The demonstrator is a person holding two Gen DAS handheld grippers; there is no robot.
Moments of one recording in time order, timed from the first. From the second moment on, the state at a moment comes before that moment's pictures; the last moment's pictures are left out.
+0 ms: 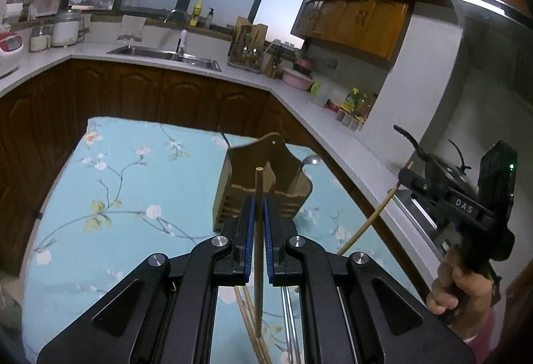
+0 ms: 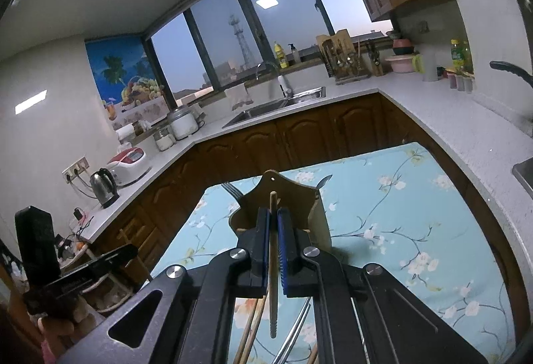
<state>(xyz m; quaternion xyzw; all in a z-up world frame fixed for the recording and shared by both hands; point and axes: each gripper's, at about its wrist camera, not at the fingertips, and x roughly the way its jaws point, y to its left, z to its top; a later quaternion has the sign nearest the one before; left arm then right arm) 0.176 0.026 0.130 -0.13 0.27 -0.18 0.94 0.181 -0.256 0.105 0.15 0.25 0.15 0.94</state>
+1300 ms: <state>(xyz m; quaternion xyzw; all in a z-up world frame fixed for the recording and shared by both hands) 0.323 0.002 0.107 -0.16 0.17 -0.08 0.97 0.294 -0.253 0.072 0.15 0.20 0.07 0.97</state>
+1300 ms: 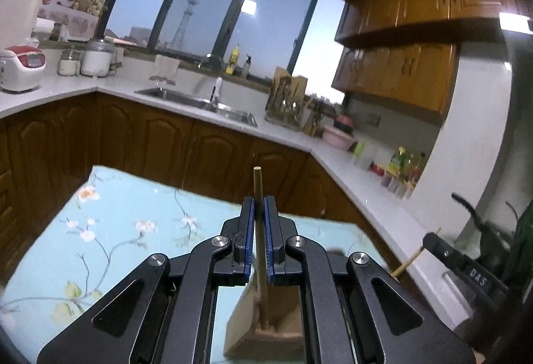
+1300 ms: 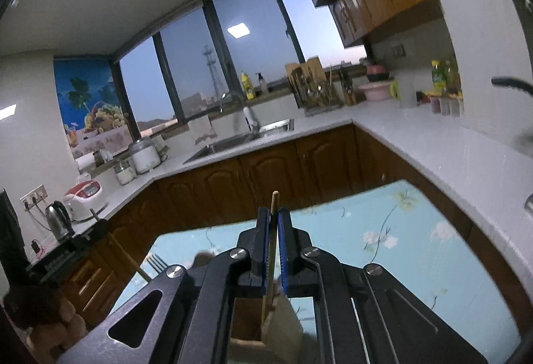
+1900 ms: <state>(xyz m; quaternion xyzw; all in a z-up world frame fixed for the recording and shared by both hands) 0.328 -0.003 0.100 -0.14 0.21 -0.09 0.96 0.302 -0.257 0.067 0.16 0.23 0.08 0.96</state>
